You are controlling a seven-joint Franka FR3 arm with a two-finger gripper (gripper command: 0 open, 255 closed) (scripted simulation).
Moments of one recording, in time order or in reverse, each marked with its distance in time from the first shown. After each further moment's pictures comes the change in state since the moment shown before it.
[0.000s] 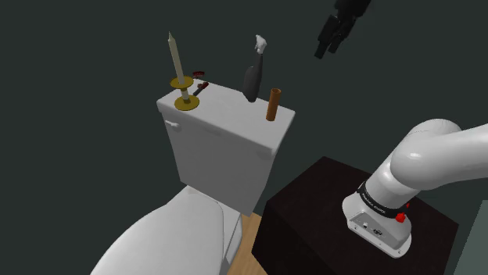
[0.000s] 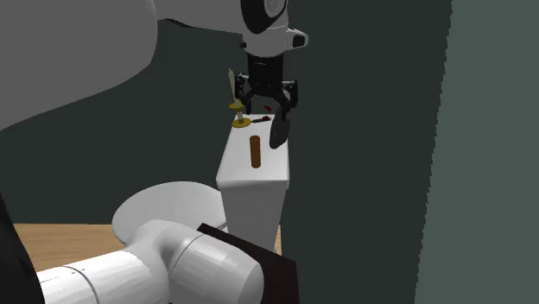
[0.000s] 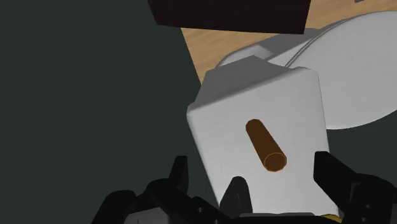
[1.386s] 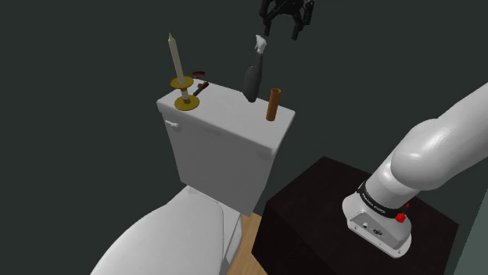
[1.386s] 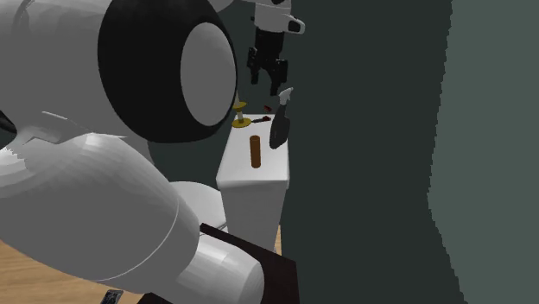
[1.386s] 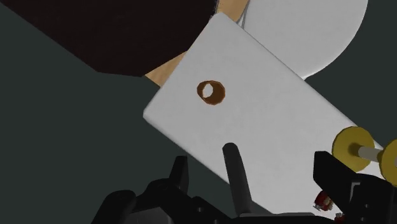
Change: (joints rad) arm 0.018 0.535 0.064 0.516 0.092 -0.129 0.663
